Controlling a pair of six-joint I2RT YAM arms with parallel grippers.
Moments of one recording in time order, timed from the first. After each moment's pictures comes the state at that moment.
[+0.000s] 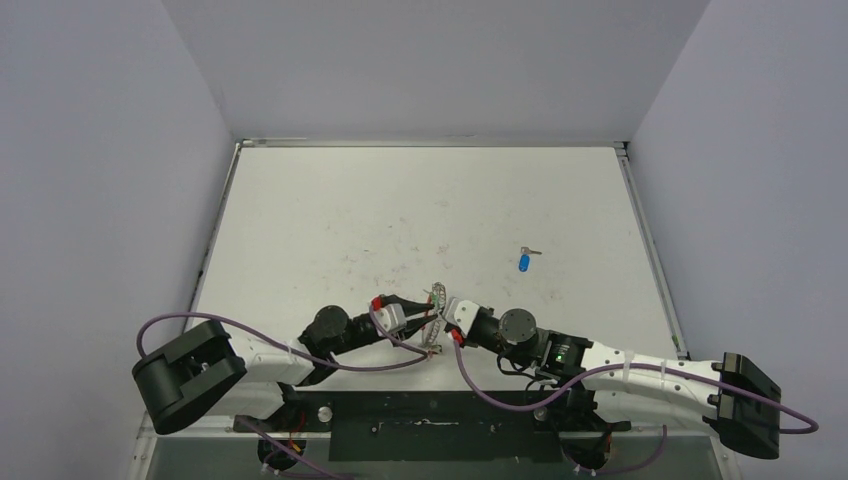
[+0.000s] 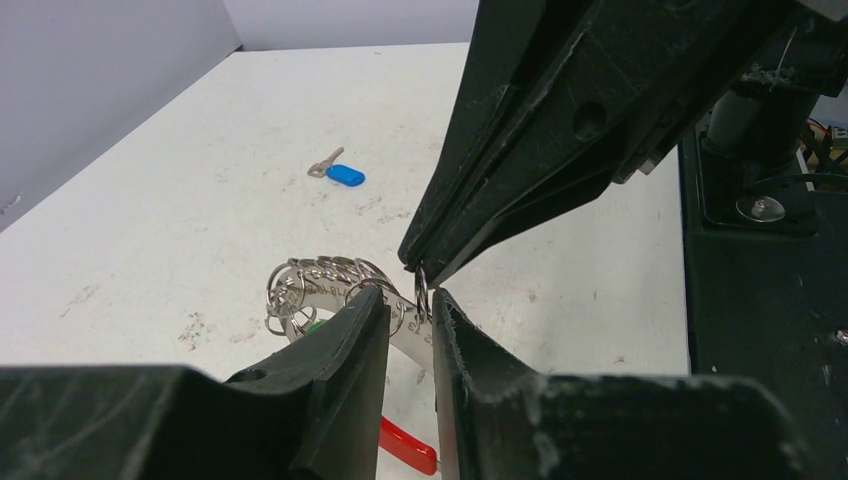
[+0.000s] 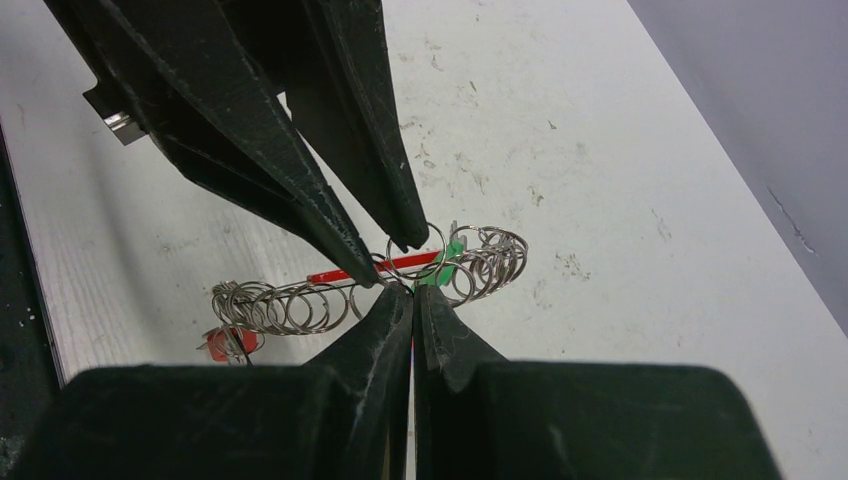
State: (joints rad) left arm -0.95 1.26 0.15 1.20 0.30 0.12; right arm 1.14 0.90 0.36 0.28 0.13 -0.37
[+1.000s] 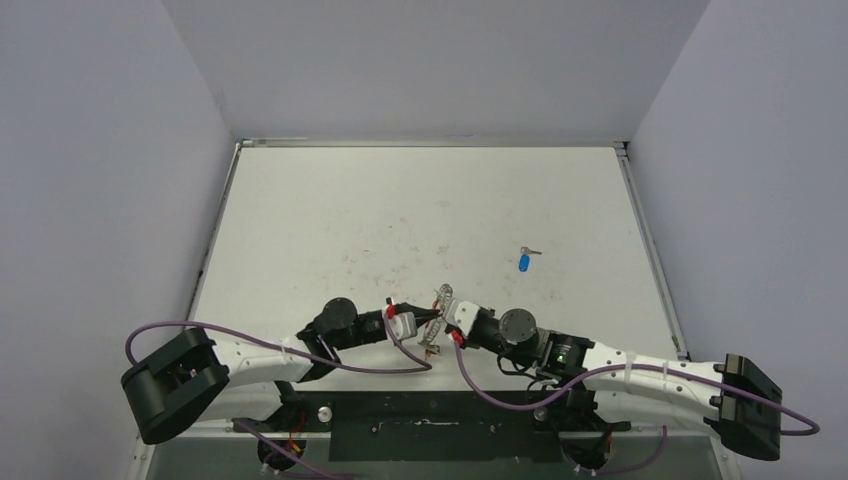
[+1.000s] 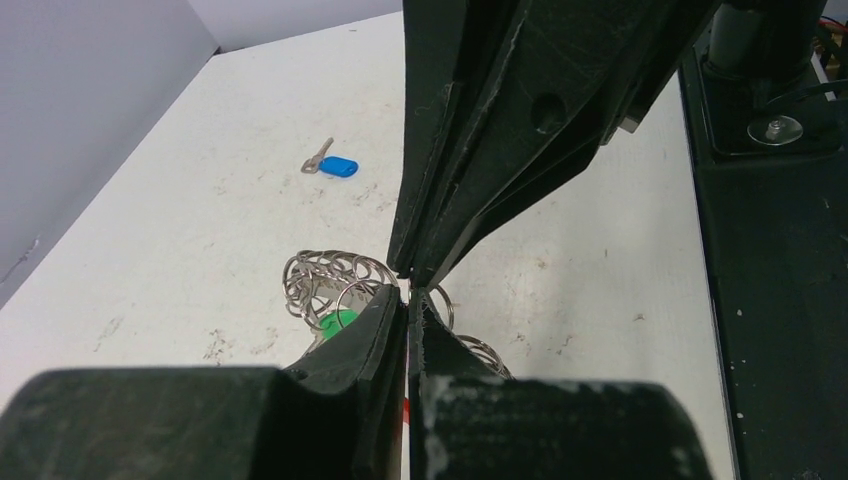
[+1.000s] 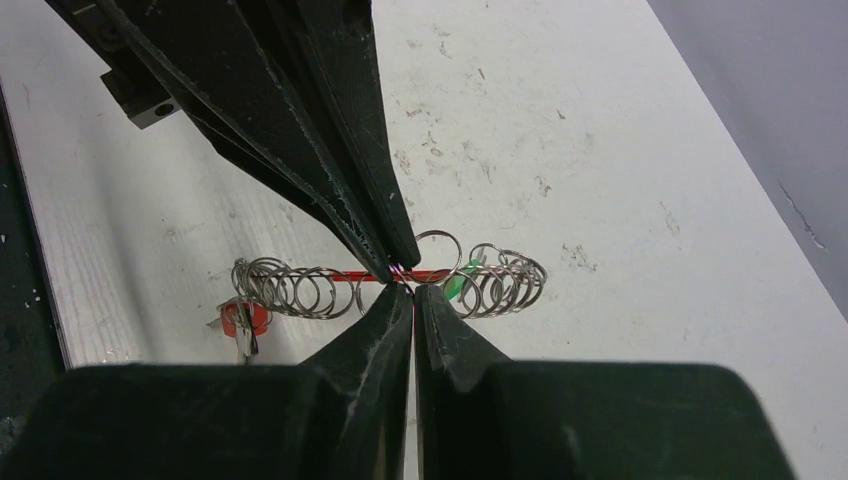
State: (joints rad) left arm -0.95 1.21 0.22 0.98 0.37 0.29; right arm 1.14 0.89 0.36 0.24 0.12 -0.37
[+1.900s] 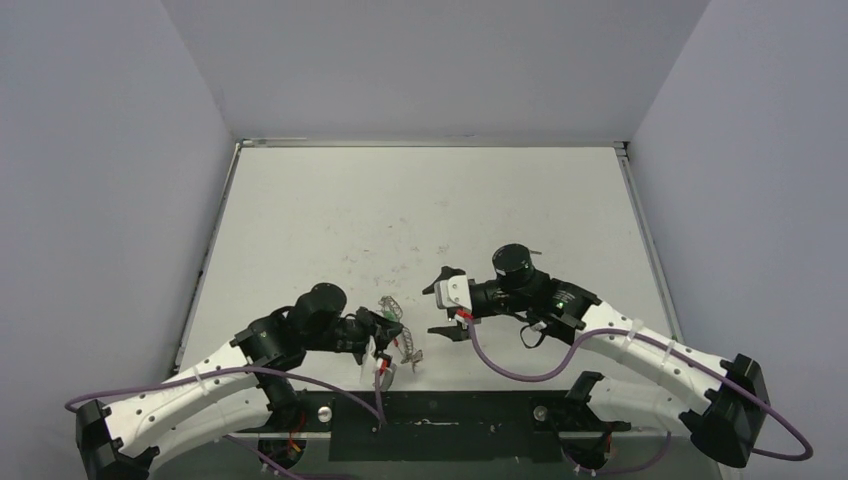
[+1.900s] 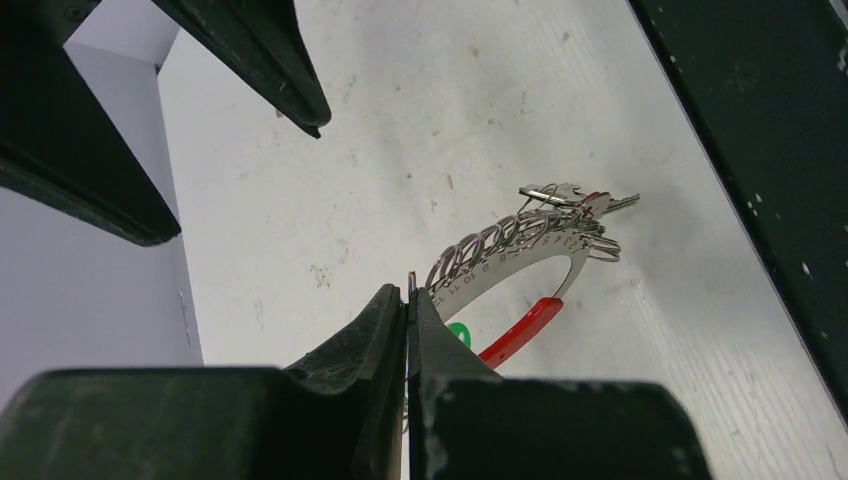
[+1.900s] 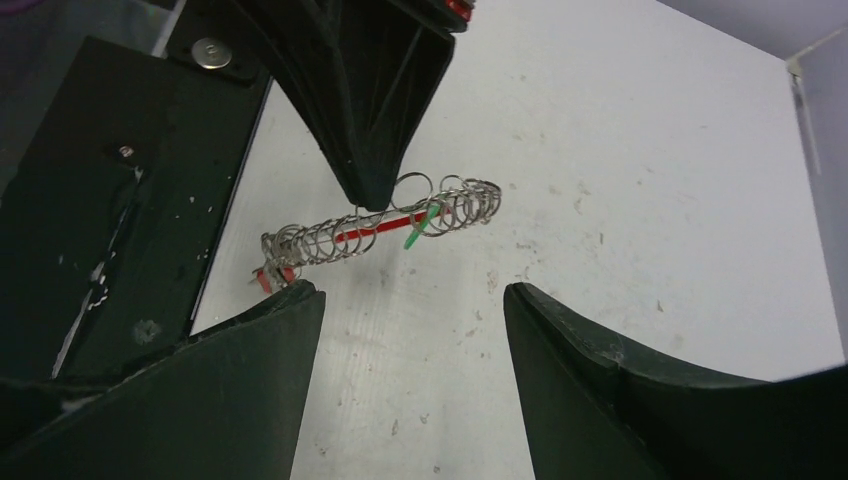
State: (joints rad) left arm -0.95 0.71 0.57 -0.38 0.43 1.07; right arm 0.88 1.01 0.76 -0.15 -0.64 -0.61
